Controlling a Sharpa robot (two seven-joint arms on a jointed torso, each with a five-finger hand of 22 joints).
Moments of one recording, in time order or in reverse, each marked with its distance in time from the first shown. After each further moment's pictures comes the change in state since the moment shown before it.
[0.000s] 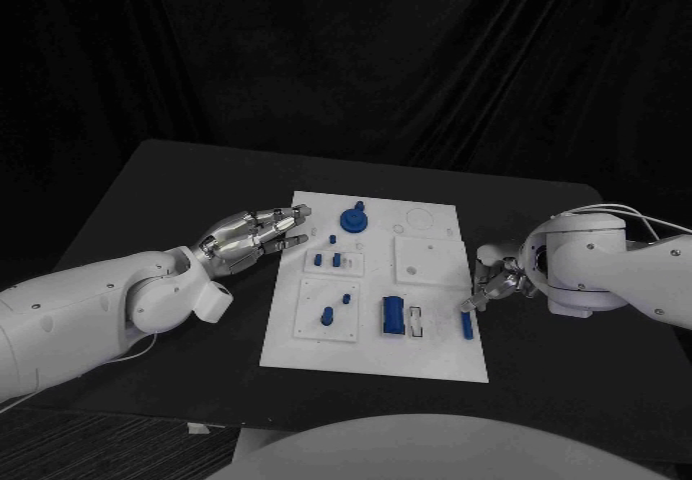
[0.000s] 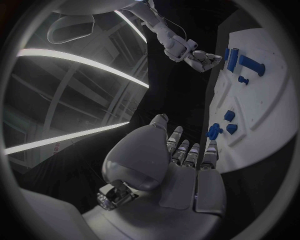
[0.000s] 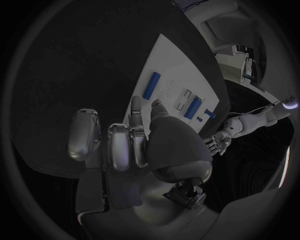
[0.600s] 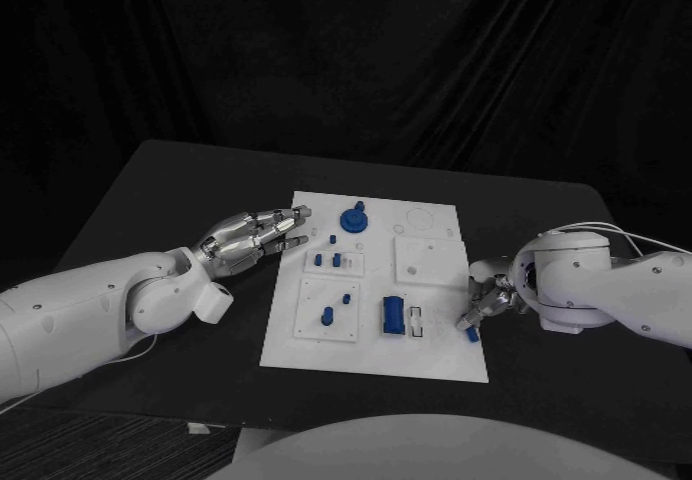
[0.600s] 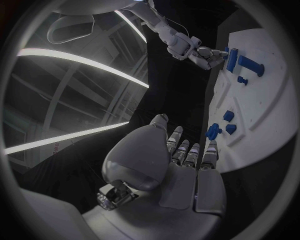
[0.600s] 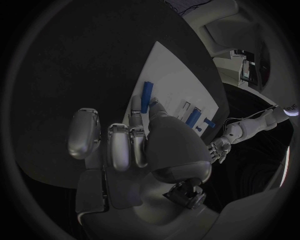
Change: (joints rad) left arm -0.004 0.000 0.000 -0.002 0.000 0.001 -0.001; left_hand 0.000 0.000 0.000 0.000 0.000 0.000 0.000 0.000 0.000 0.000 0.000 0.000 0.000 0.000 0.000 0.000 0.000 0.000 0.000 0.000 0.000 0.000; right arm -0.054 0.026 0.000 0.004 -0.005 -0.015 -0.003; right_hand 0.056 -0.004 0.043 -0.074 0.070 0.004 -0.004 -0.011 -0.008 -0.003 -0.004 0.000 0.000 0.000 -0.007 -0.004 0.000 0.000 0.000 0.000 -0.023 0.000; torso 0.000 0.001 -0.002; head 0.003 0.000
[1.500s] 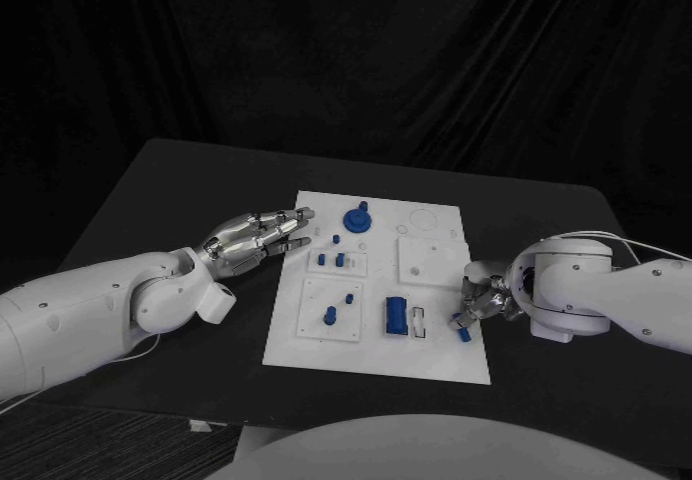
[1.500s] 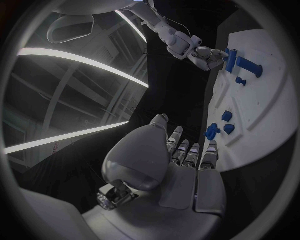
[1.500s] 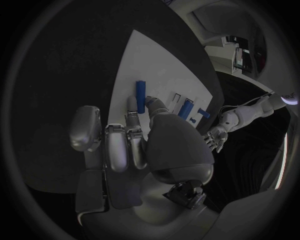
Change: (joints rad) left arm -0.005 -0.002 0.000 0.000 0.000 0.002 -0.001; left_hand 0.000 0.000 0.003 -0.003 0.004 -0.004 0.004 0.000 0.000 0.000 0.000 0.000 0.000 0.000 0.000 0.000 0.000 0.000 -0.004 0.004 0.000 -0.002; right arm -0.014 0.009 0.004 0.015 0.100 -0.106 0.009; right_hand 0.040 -0.048 0.106 -0.047 0.353 -0.070 0.034 -0.012 -0.008 -0.001 0.023 0.000 0.000 -0.002 0.017 -0.016 -0.020 0.017 -0.011 0.004 -0.079 0.000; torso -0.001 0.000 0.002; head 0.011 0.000
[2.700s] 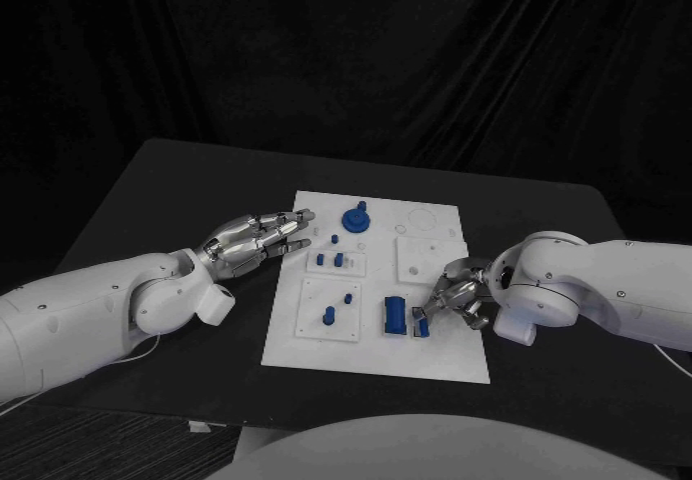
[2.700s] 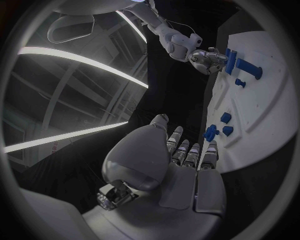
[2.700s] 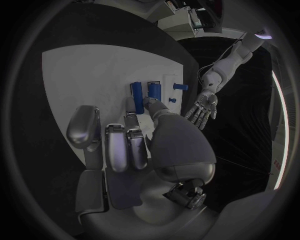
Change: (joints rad) left arm -0.001 0.004 0.000 0.000 0.000 0.006 -0.008; left_hand 0.000 0.000 0.006 0.000 0.000 0.000 0.000 0.000 0.000 0.000 0.000 0.004 0.000 0.000 0.000 0.000 0.000 0.000 0.000 0.000 0.000 -0.001; right arm 0.007 0.075 -0.003 -0.054 0.484 -0.142 0.057; right_hand -0.091 -0.009 0.157 -0.097 -0.041 -0.004 -0.003 0.018 0.005 0.000 0.000 0.000 0.001 0.000 0.003 0.000 -0.013 0.000 0.000 0.000 -0.026 0.000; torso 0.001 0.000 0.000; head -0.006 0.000
